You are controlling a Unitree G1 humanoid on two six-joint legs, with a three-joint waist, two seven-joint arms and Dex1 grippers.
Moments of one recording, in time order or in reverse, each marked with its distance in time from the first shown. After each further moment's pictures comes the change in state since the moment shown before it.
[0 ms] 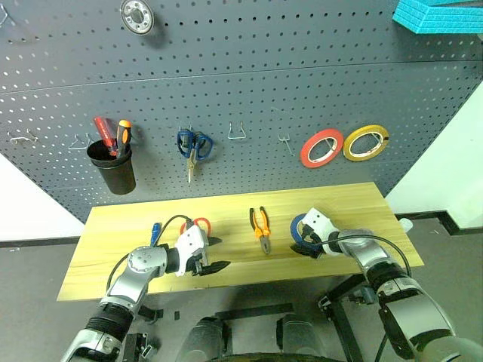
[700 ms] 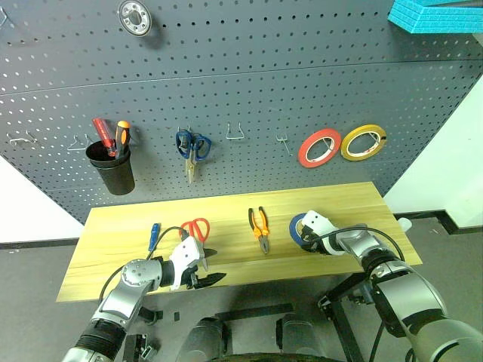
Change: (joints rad) left arm 0.109 0.029 0.009 -0.086 -0.004 0.045 0.022; right arm -0.111 0.012 0.028 0.161 -0.091 0.078 0.006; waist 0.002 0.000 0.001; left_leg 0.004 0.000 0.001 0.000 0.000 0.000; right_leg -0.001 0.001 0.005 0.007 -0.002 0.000
